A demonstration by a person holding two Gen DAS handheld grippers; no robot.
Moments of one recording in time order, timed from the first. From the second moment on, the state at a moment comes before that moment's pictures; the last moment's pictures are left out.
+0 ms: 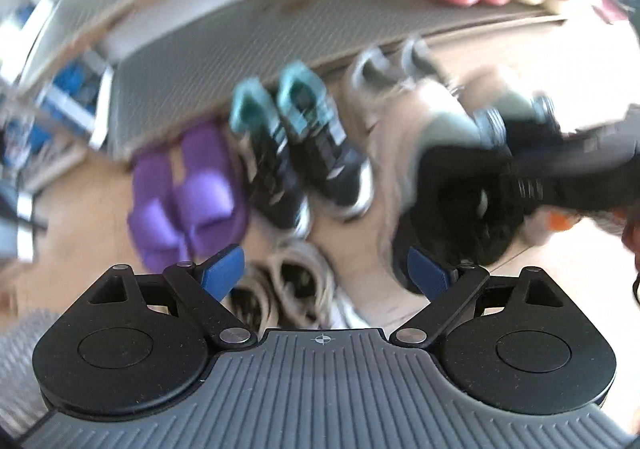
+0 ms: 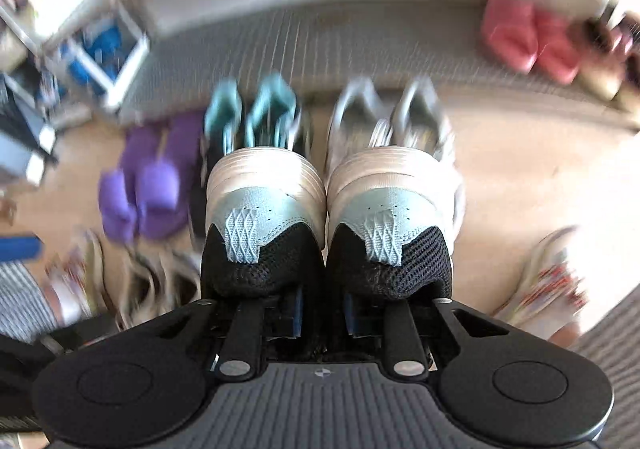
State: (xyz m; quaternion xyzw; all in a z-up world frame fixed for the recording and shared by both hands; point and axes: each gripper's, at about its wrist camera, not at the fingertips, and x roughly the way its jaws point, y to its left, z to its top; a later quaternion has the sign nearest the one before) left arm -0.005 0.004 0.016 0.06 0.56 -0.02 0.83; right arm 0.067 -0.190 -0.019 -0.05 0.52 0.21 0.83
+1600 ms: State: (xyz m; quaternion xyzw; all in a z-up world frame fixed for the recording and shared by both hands) left arm 0.127 0.038 0.004 0.07 0.53 -0.04 0.84; right arm 0.324 -0.193 0.028 -0.07 0.29 0.27 0.92
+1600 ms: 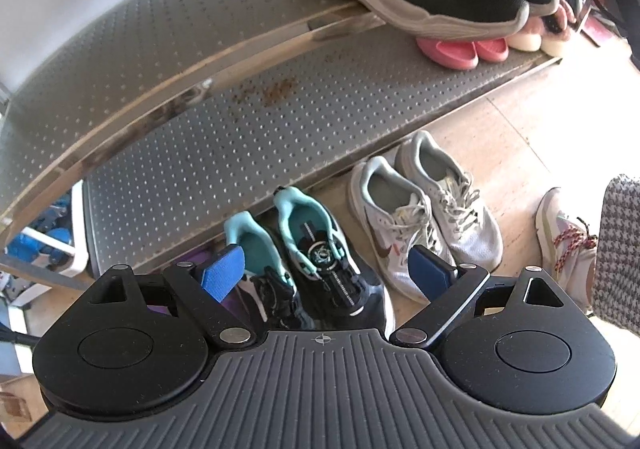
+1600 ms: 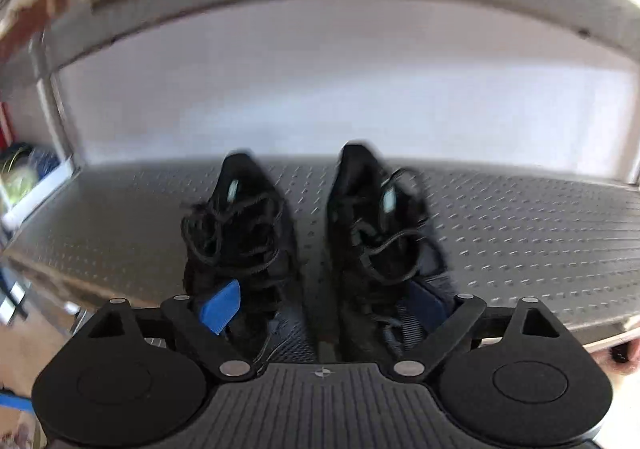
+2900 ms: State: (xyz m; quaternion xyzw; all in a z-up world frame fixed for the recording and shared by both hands) left arm 0.135 0.048 -0.036 0.09 0.58 -0.03 0.81; right arm 0.438 -0.331 0.033 -0.05 0.19 -0.08 0.98
